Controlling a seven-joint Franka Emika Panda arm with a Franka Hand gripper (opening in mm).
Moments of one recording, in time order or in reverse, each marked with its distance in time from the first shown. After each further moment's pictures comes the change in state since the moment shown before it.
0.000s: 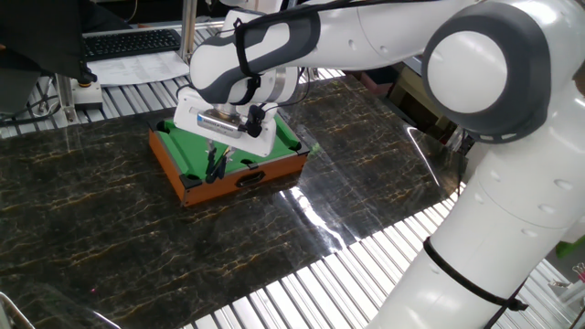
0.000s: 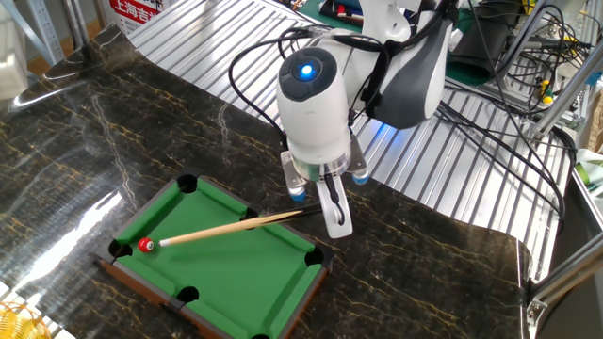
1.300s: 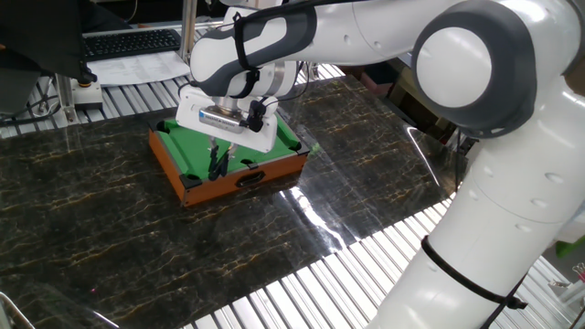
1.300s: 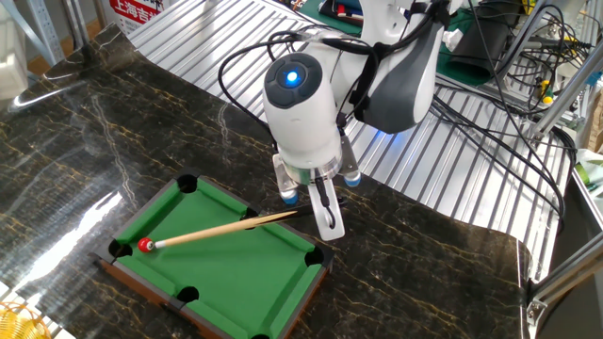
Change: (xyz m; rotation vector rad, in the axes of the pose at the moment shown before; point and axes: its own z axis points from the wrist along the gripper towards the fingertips) arm -0.011 -0.002 -0.002 0.025 0.021 0.001
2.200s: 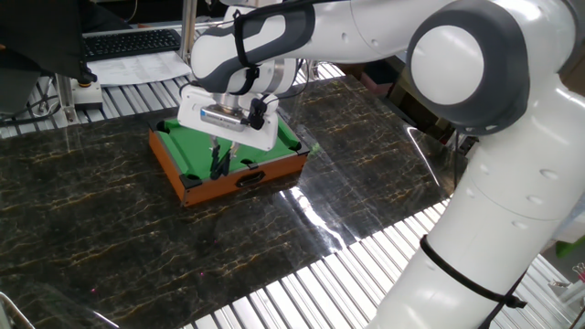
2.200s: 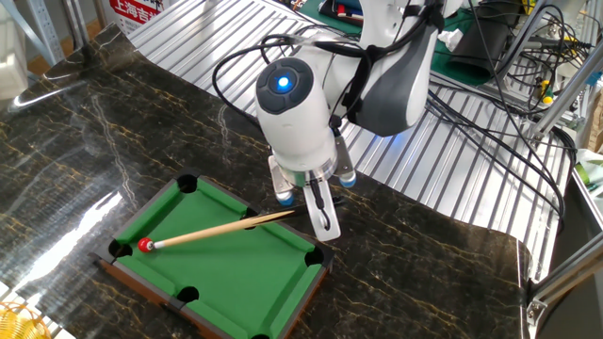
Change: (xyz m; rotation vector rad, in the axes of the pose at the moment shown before) arm -0.004 -0.002 0.000 0.017 0.019 0.001
